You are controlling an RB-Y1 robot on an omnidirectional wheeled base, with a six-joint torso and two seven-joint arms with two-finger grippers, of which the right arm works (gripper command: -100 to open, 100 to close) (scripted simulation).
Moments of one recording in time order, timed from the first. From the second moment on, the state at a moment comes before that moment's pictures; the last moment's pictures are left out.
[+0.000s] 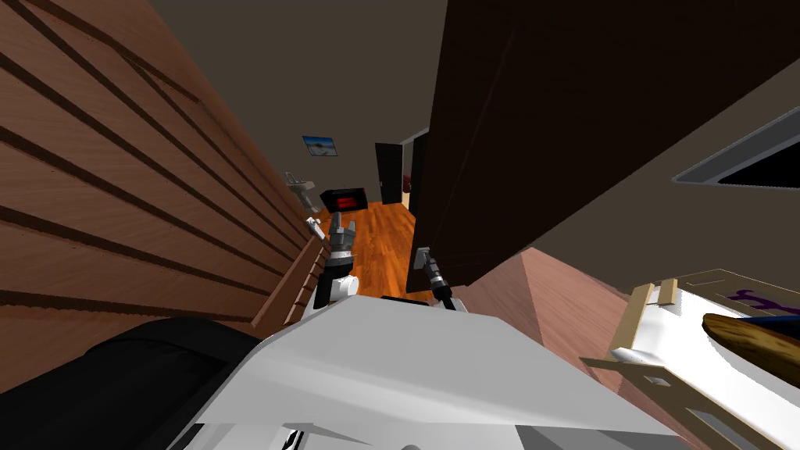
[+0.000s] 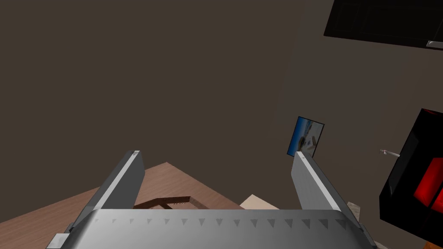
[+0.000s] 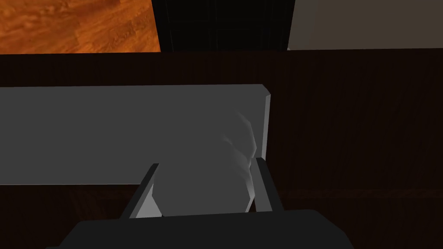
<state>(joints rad) 0.35 -0.05 0.27 -1.59 0.38 -0.32 -0.31</state>
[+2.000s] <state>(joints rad) 0.32 -0.04 0.18 -1.58 0.35 -0.31 -0.30</state>
